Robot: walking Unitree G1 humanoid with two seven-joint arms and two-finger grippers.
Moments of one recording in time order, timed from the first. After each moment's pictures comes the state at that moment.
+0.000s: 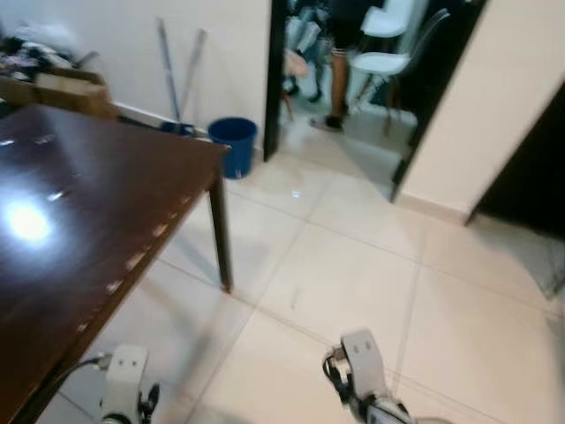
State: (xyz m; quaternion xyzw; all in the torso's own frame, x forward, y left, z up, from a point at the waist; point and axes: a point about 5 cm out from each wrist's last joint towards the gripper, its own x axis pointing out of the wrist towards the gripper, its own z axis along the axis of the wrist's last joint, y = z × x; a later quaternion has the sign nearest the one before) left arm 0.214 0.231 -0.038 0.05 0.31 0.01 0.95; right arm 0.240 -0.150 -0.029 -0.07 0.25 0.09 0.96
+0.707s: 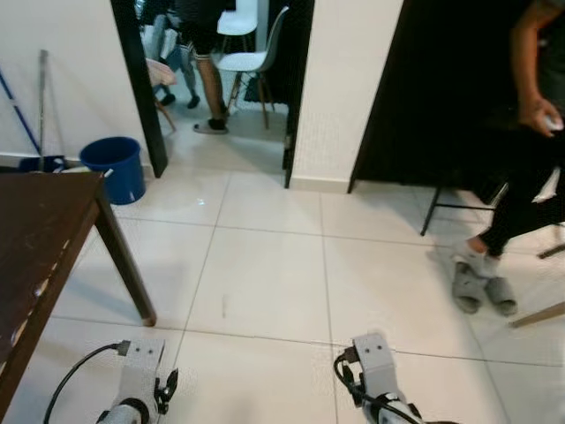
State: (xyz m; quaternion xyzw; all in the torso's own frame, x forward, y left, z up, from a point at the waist) left arm 0.217 0.224 -0.042 0.05 0.31 -0.01 0.95; right arm 0.244 -0.153 -0.029 -0.08 0.24 0.08 0.97
